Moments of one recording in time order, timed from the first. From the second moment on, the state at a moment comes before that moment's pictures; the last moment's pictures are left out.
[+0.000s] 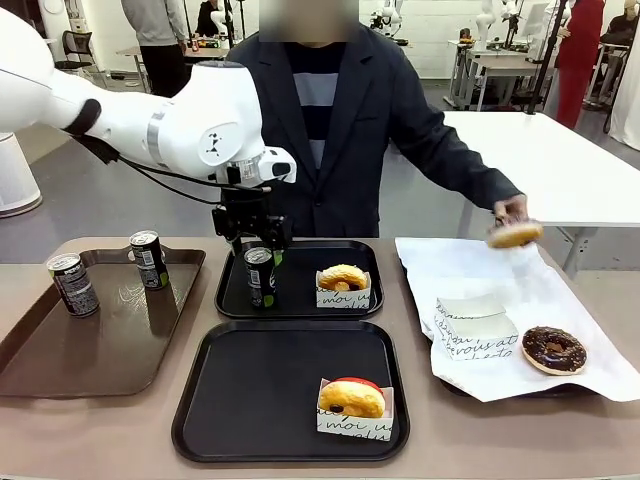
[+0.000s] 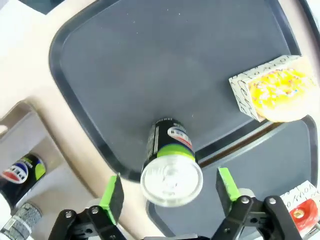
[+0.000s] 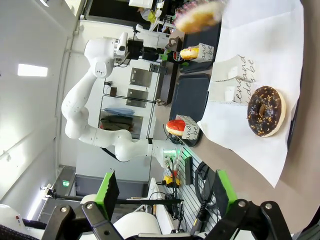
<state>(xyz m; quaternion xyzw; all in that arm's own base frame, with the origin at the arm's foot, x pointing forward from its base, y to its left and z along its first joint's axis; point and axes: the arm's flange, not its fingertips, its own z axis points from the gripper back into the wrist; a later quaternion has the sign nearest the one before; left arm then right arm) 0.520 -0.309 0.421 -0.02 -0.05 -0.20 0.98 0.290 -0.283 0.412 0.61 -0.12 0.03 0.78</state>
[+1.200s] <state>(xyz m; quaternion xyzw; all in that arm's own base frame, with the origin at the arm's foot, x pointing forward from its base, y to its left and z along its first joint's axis) 0.413 -0.119 0.513 0.02 -0.10 -0.14 0.99 0.291 -0.283 0.412 0.61 -0.12 0.03 0.78</state>
